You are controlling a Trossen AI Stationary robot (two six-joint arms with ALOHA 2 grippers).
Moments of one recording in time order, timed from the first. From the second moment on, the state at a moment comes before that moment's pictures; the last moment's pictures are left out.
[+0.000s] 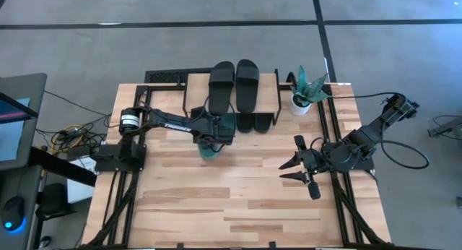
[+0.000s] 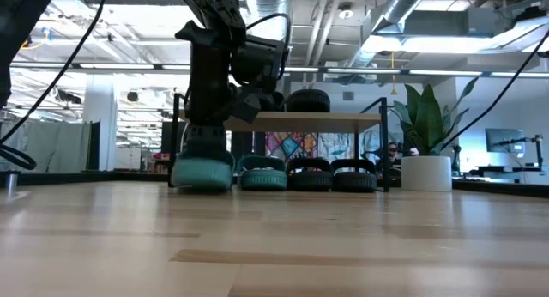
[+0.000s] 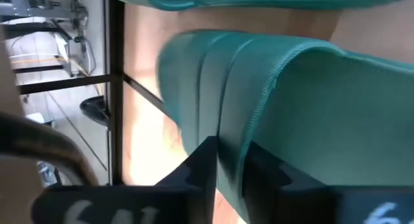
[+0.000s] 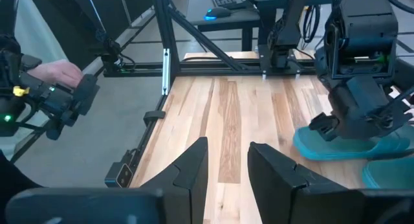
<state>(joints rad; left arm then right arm) 0.09 1.97 1.36 -1.08 -0.72 -0.27 0.65 1.00 0.98 -0.36 0.42 0.24</state>
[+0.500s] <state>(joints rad) 0.09 1.97 1.36 -1.05 -0.72 -0.23 0.64 1.00 0.98 -0.37 0.42 0.24</state>
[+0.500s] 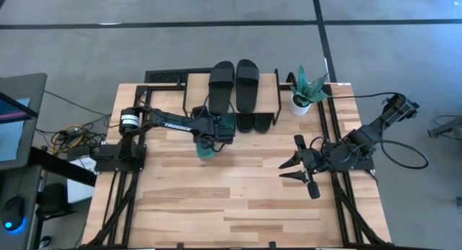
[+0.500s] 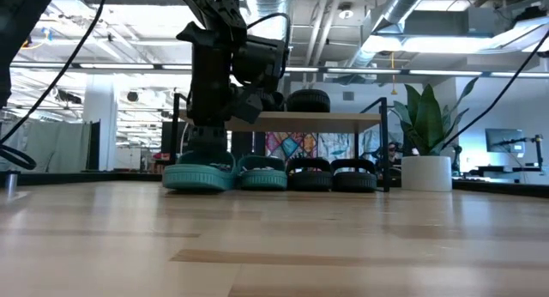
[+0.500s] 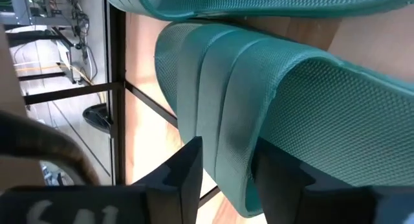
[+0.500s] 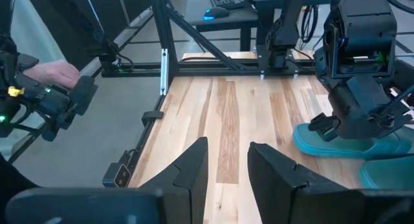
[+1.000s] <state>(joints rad) 0.06 1.97 1.36 -1.10 -0.65 -0.30 0.64 1.00 0.98 -0.37 0.42 0.24</state>
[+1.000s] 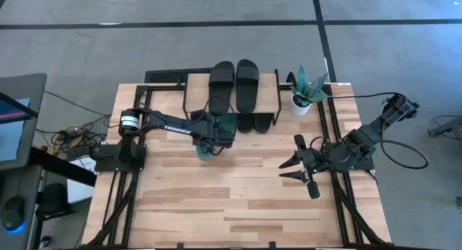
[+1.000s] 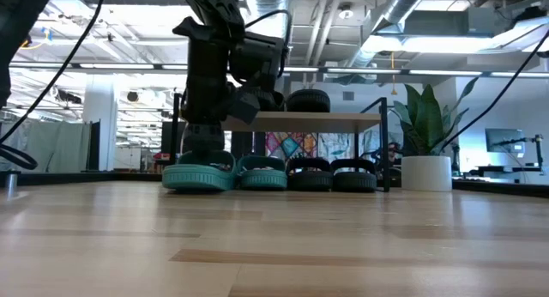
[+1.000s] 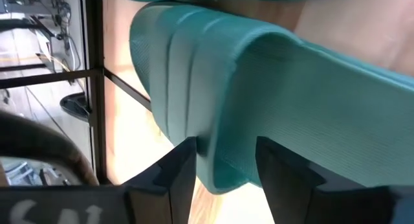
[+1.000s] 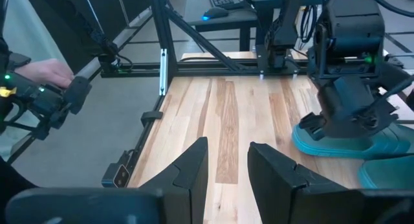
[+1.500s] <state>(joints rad) -0.05 1.97 1.38 -1.17 -0.68 -0.40 0.64 1.00 0.98 -0.37 0.42 0.24</state>
